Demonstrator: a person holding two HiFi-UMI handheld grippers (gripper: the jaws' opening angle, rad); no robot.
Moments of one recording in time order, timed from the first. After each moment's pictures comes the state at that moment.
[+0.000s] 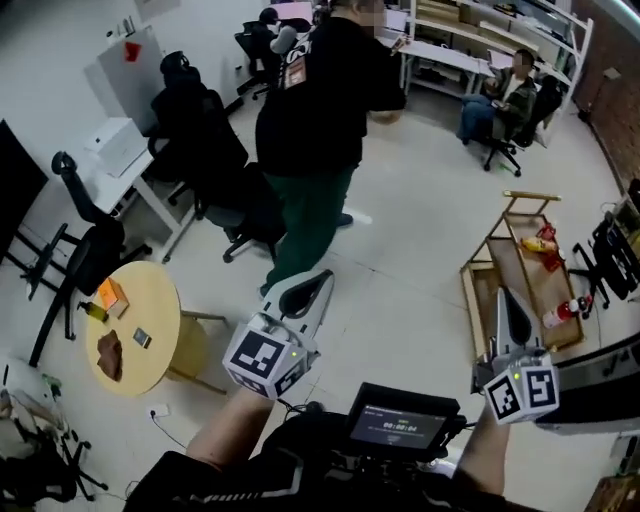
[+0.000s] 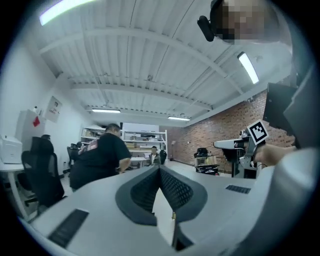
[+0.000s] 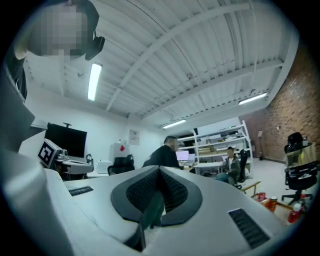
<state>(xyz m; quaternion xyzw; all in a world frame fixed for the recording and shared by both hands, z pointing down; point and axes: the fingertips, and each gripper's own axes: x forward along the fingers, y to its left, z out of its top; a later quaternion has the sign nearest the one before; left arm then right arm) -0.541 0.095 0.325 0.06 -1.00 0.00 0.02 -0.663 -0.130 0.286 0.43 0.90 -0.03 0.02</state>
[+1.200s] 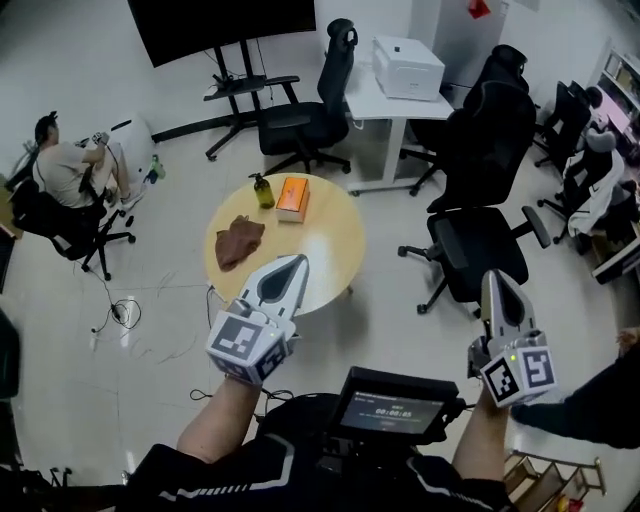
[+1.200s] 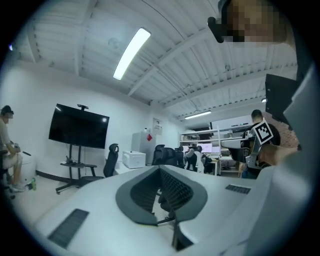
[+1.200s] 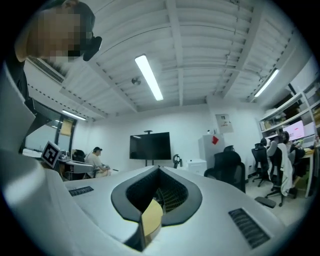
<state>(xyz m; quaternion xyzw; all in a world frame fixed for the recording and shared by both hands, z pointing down) -0.072 0.705 0.354 -0.48 -0.88 -0.03 0.01 -0.353 0.695 0.312 0.83 0.55 -0.03 -0.01</state>
